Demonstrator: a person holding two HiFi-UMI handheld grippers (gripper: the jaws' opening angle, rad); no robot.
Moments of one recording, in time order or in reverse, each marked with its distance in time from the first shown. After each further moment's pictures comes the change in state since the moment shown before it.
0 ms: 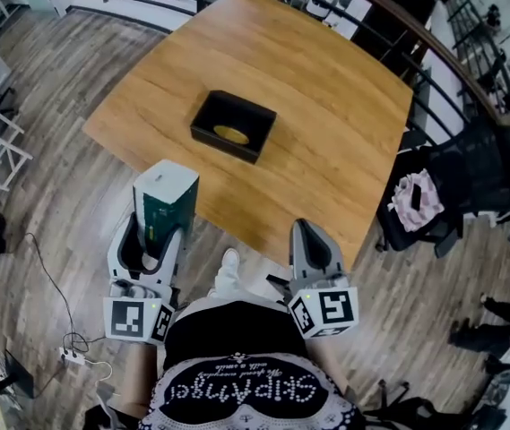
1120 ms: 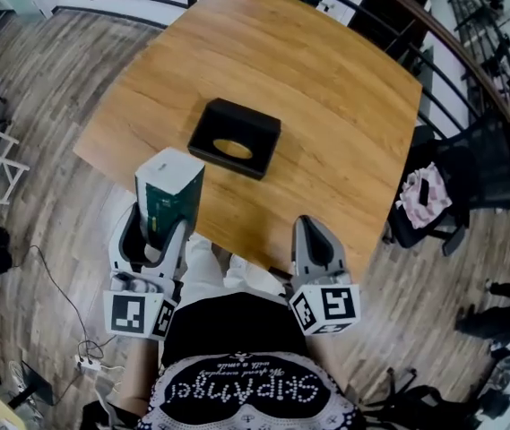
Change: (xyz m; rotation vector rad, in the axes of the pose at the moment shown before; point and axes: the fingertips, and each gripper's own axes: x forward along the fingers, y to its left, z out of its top) left arm 0.090 0.036 0.008 0.003 0.024 -0.070; right arm 0.078 -0.015 -0.003 0.064 0.049 -0.072
